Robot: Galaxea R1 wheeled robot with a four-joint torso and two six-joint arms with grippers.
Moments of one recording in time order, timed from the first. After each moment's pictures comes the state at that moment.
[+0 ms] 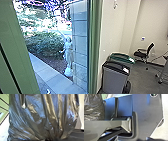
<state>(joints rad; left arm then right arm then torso) 1.47 2.98 -2.69 -0.11 0.03 0.16 -1.58 3.08 -2.71 -0.12 -0.03 0.20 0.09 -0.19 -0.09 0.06</state>
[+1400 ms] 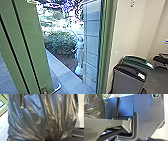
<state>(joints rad) 1.48 2.92 -2.60 -0.11 0.03 0.17 -1.59 3.05 -2.67 -0.12 -0.02 0.16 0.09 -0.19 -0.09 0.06</state>
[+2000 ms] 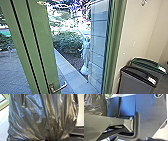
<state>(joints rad) 1.50 2.88 -2.53 -0.11 0.01 0.17 -1.60 3.03 -2.62 -0.14 -0.01 0.16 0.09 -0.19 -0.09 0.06</state>
